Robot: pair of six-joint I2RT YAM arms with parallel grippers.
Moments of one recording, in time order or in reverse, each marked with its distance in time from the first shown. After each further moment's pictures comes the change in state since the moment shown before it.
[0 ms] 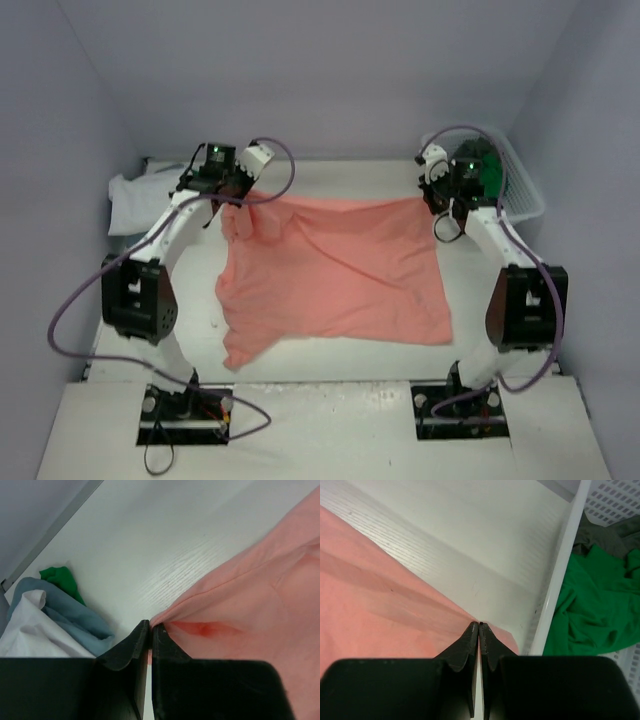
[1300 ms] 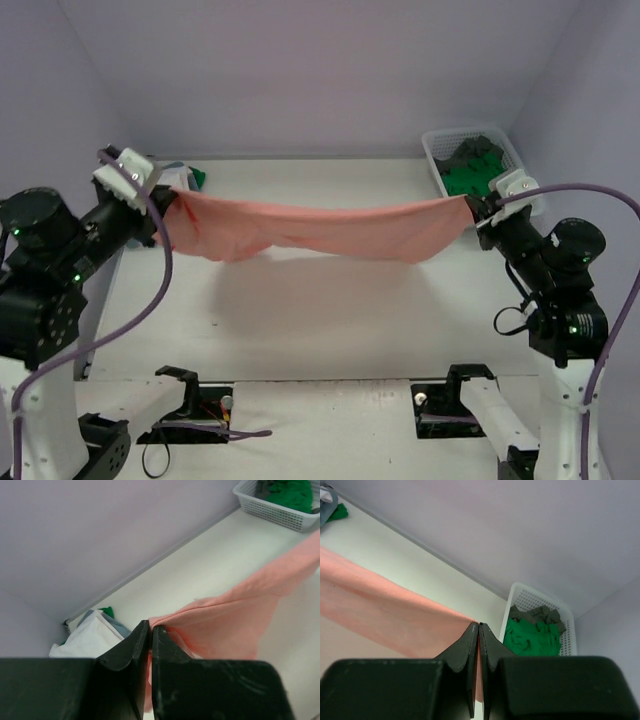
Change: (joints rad) left arm 0.036 -0.677 0.364 -0.521 0.204 -0.162; right arm 0.000 -0.827 0.100 -0.349 -0.132 0.064
